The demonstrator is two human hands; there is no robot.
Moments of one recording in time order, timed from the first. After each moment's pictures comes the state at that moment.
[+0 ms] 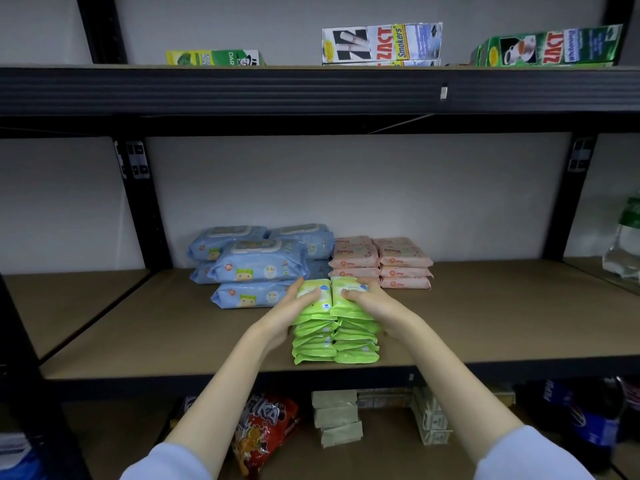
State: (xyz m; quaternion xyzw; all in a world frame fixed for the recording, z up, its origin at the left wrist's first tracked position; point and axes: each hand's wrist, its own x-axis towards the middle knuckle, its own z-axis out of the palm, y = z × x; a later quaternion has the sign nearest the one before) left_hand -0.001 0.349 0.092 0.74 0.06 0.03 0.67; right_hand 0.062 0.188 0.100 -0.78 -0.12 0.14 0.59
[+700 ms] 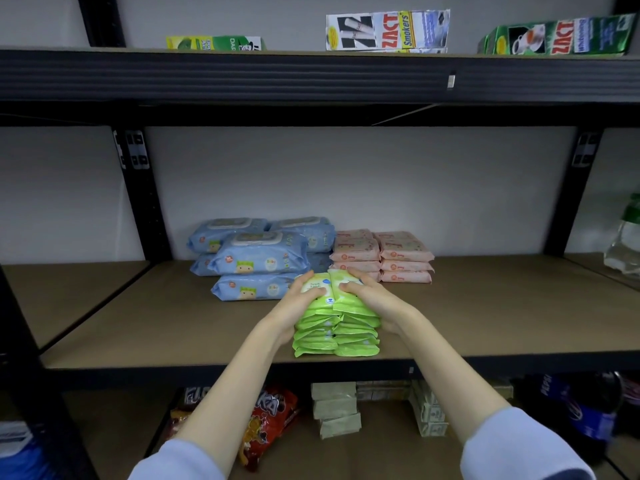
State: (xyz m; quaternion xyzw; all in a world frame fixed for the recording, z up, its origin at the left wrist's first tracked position) left_hand 0.008 0.340 0.084 0.70 0.07 0.05 0.71; right_hand 0.064 0.191 0.093 -0.75 -0.15 0.18 0.62
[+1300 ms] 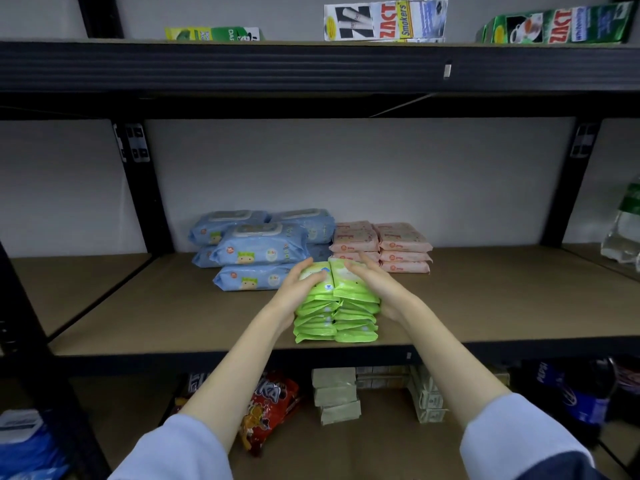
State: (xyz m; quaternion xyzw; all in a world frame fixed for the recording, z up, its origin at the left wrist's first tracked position) left_hand 0.007 0.341 0.081 0.72 0.08 0.10 0.68; right_hand 0.063 0.185 0.091 -0.72 -0.15 0.16 0.66
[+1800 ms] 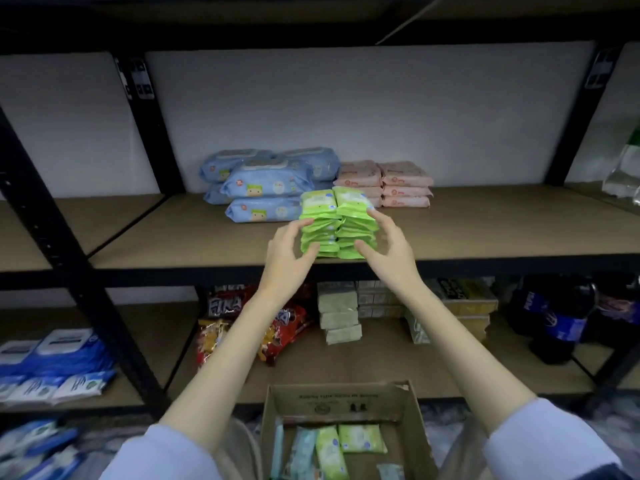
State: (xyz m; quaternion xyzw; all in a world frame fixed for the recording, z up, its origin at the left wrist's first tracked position) left_hand -0.114 0.315 0.048 0.85 0.01 0.30 0.43; right_hand -0.054 0.149 0.047 -0.78 -0.24 -0.11 0.56
